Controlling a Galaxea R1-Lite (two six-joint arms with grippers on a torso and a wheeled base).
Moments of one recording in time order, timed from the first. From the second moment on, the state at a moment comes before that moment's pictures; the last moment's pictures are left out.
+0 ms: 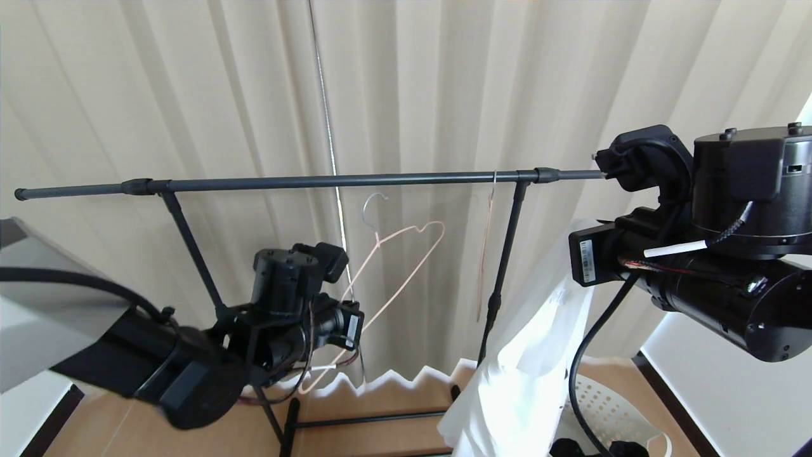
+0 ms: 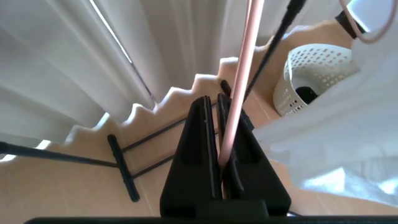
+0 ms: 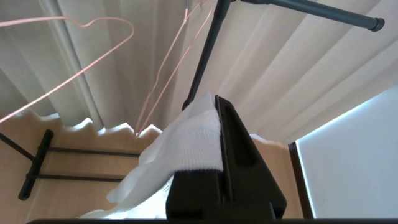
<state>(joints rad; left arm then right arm) -0.54 1.94 -0.72 -0.75 0.13 -0.01 0.69 1.53 -0.94 -0.25 -0.67 0.02</state>
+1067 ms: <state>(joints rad) -0.61 1.80 -0.08 -1.50 -0.14 0.14 0.66 1.65 -0.95 -0.32 -0.82 0.02</state>
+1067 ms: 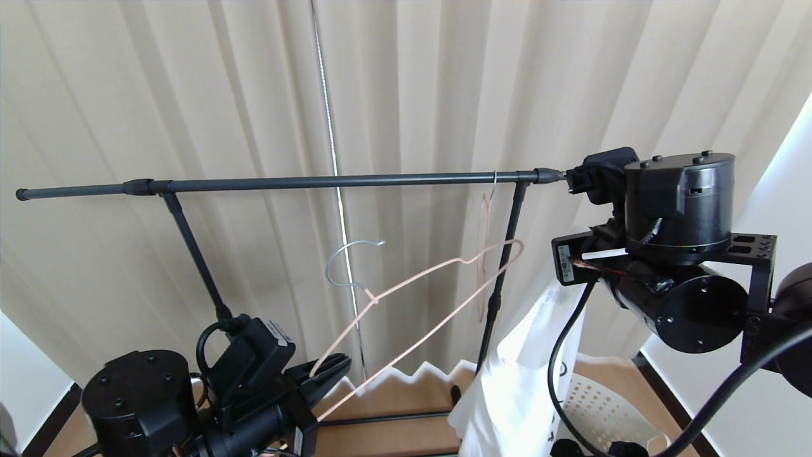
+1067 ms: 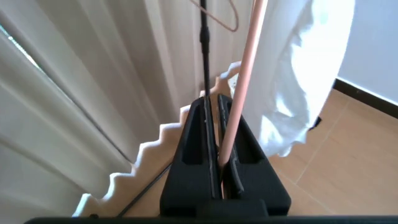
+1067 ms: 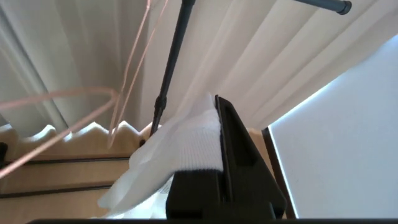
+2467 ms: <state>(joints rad) -0.65 1.85 -0.13 -1.50 -0.17 0.03 0.69 1.77 -0.97 -0.49 -0.91 0.02</state>
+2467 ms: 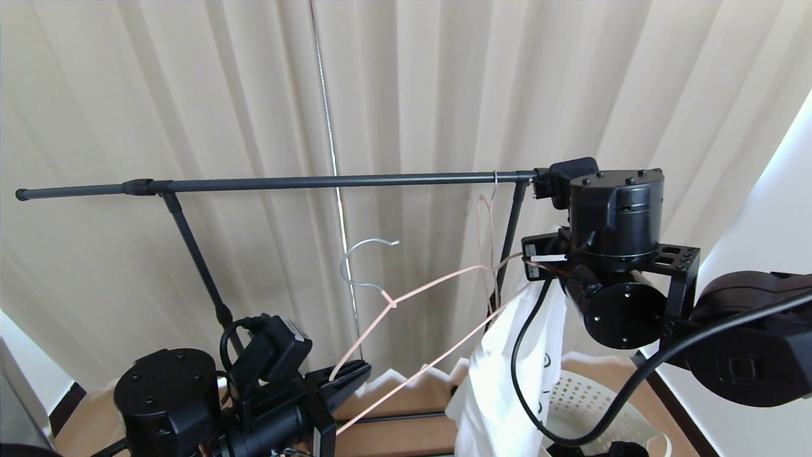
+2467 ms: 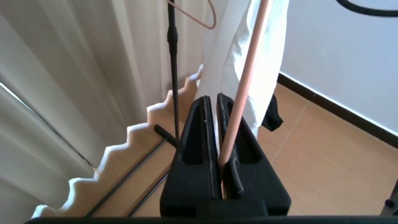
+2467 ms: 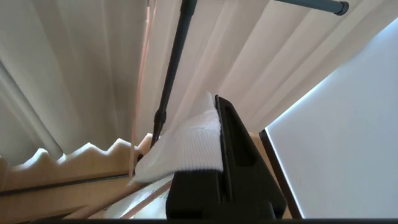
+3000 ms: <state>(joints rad) -0.67 1.88 -0.16 -1.50 -0.07 0.03 0.81 1.77 -0.95 -0.49 -0.93 0.03</state>
